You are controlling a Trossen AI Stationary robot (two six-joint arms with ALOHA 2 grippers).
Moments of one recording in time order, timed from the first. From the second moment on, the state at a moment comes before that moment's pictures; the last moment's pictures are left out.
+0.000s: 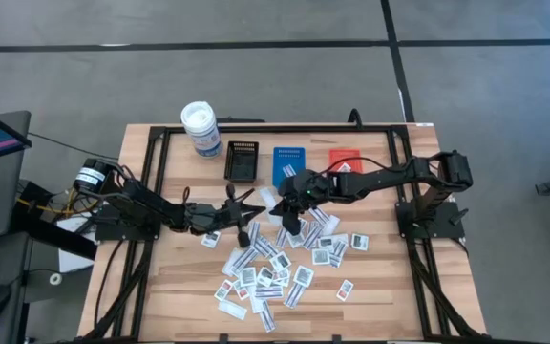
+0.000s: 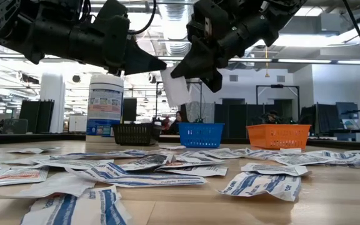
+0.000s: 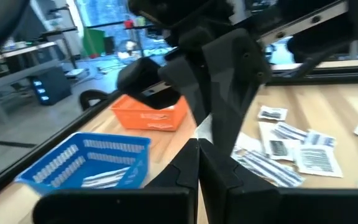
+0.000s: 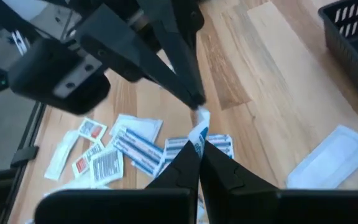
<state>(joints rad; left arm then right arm) -0.26 1.43 0.44 1.05 -0.54 0.12 -0.01 1.69 1.01 0.10 -0.16 0.36</state>
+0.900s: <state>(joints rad) -0.21 1.43 0.44 1.01 -0.38 -0.03 0.01 1.69 1.01 0.09 -0.21 0.05</state>
